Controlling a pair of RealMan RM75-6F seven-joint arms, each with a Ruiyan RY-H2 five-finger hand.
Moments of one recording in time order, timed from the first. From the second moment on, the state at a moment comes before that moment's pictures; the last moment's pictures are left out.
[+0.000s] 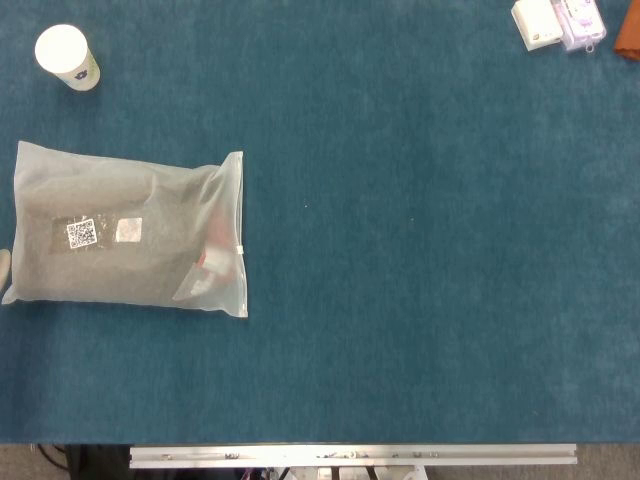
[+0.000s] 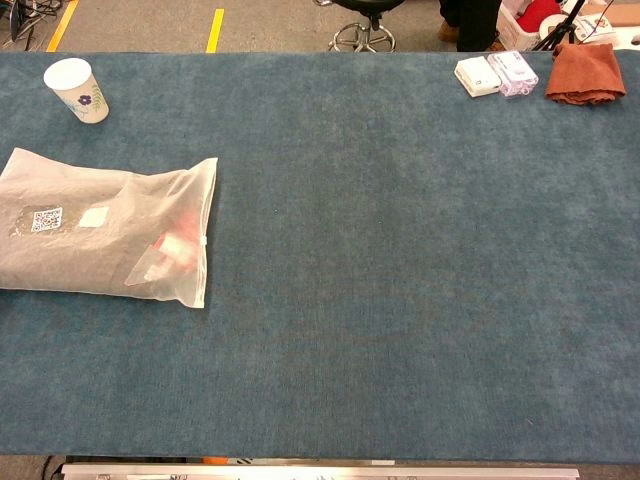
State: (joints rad) left arm -0.10 -1.13 -0.04 -1.67 1.47 1.48 0.20; right arm 0.08 -1.07 0.08 -1.61 -1.47 1.47 -0.08
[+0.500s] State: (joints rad) left arm -0.13 -1.08 -0.03 -1.70 1.46 1.39 0.19; right arm 0.10 -1.02 0.11 -1.63 -1.50 1.49 -0.03
